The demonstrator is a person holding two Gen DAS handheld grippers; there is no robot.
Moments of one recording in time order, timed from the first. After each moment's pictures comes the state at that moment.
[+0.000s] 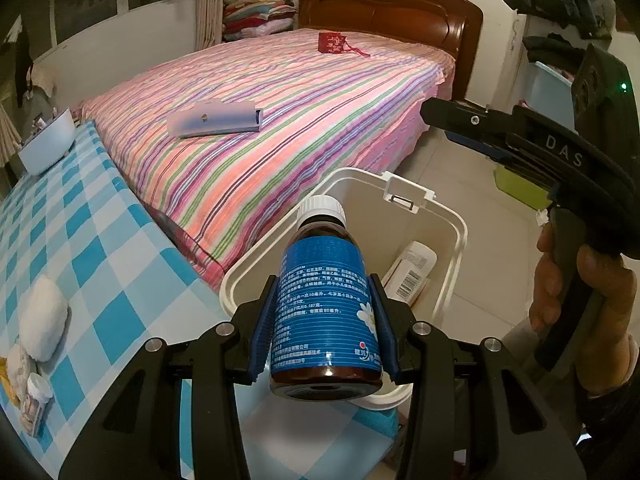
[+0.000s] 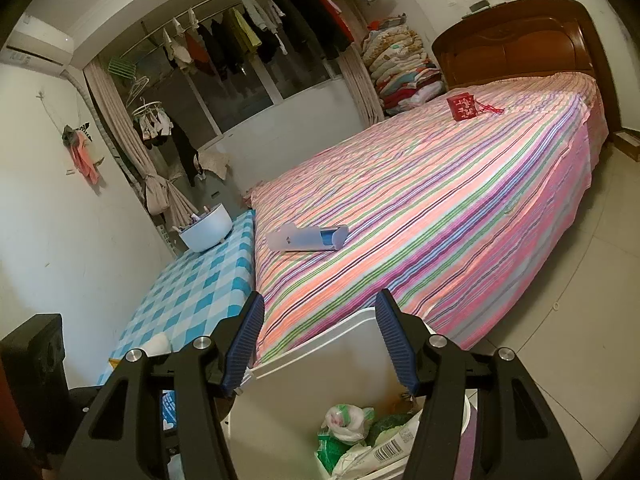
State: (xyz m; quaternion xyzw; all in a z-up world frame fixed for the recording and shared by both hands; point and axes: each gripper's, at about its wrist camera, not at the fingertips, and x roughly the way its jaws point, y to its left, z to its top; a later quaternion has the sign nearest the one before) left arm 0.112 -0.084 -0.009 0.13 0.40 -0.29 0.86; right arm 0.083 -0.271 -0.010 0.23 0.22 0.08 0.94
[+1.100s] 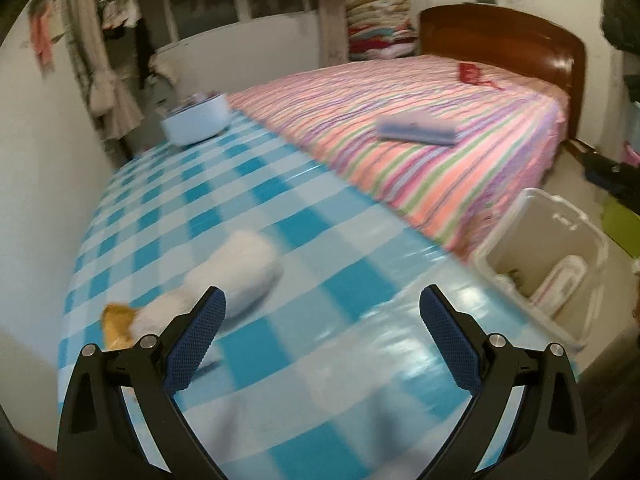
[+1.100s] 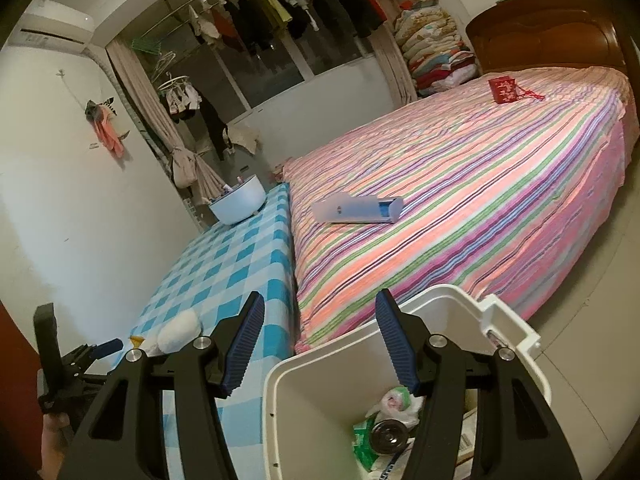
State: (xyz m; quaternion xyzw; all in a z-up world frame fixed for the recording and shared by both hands) left arm 0.122 0.098 0.004 0.12 0.35 -0.08 0.93; right arm 0.100 -0.212 -0.015 0.22 0.25 0.15 0.93
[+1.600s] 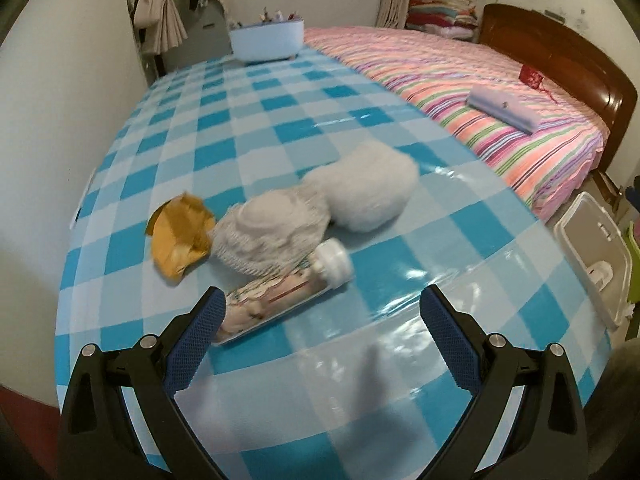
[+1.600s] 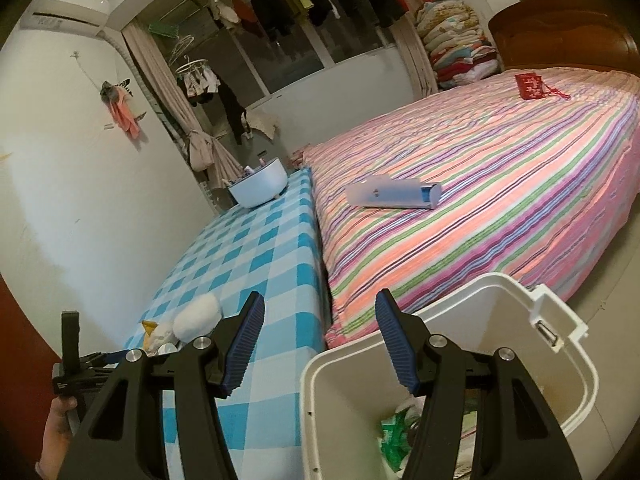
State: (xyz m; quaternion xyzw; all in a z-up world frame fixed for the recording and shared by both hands) left arm 0.127 0.211 -0.027 0.03 0.44 -0.02 0.90; right arm 0.107 -0.169 -0.016 0.20 0.26 0.18 0.93
